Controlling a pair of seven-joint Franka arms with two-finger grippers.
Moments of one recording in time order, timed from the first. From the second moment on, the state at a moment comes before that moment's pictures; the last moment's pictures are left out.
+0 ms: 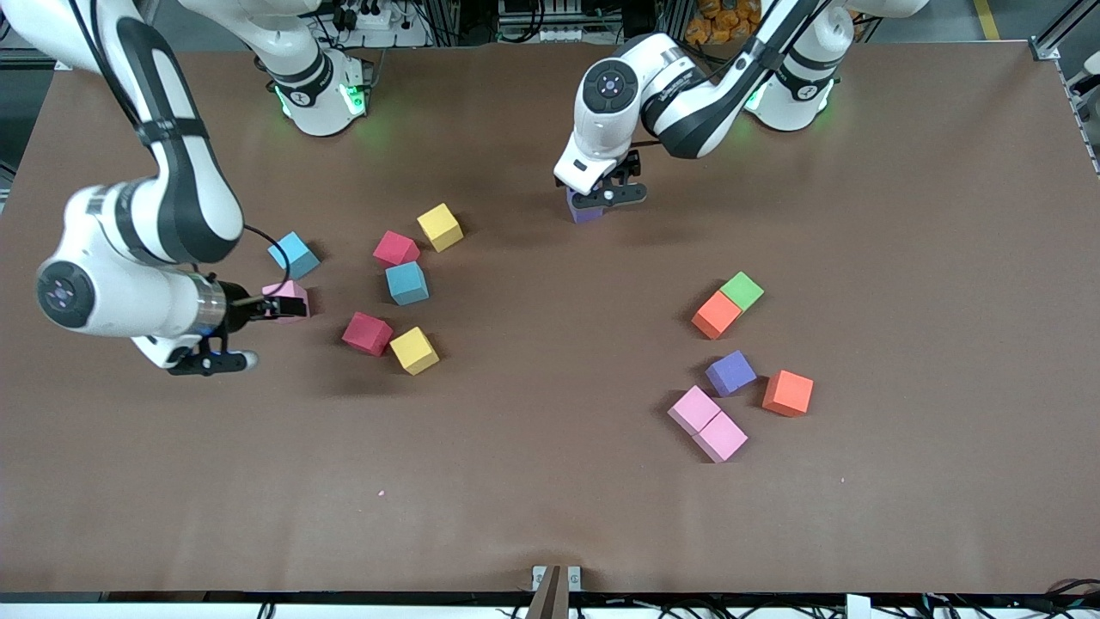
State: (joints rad) left arm -0.38 0.26 -0.58 -2.14 -0.05 2.24 -1.06; right arm -0.01 0.35 0.09 -1.79 0.14 1.86 0.00
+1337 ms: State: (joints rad) left arm -0.42 0.47 -0.58 -2.14 0.05 2.40 -1.30; right arm 0.14 0.53 0.08 -1.89 0.15 2.29 0.51
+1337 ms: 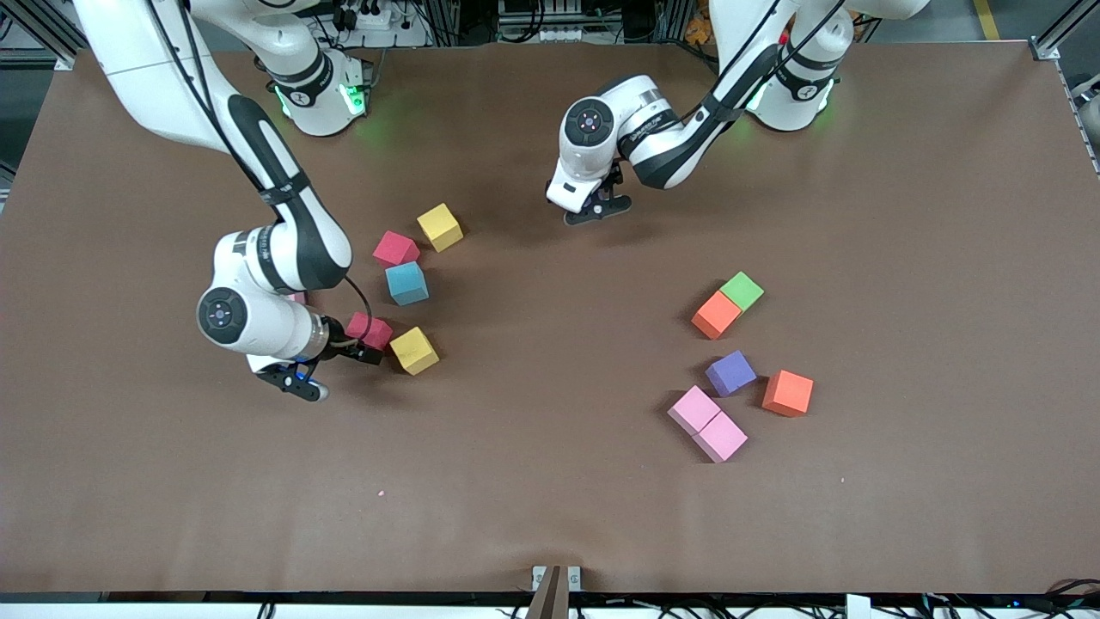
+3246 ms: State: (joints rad) left arm -0.52 0.55 -0.58 -2.04 0.18 2.40 -1.16; right arm 0.15 0.53 0.08 -1.96 0.11 2.33 0.52
